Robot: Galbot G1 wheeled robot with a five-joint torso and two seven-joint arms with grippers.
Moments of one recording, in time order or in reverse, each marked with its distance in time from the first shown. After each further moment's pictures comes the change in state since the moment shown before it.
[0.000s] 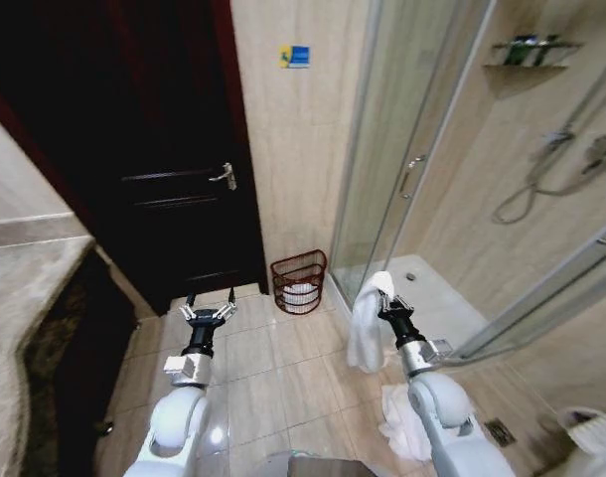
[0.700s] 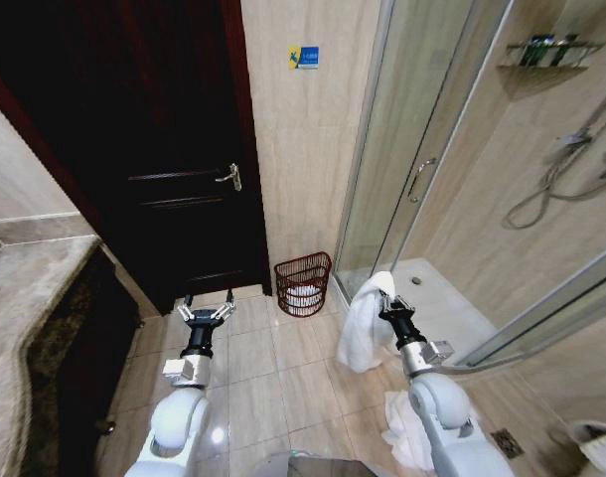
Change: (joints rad) left arm -0.010 0.006 0.004 0.005 -0.003 -0.004 0.004; right arm -0.002 0.010 0.007 -0.005 -0.007 0.007 -0.004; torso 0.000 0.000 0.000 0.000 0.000
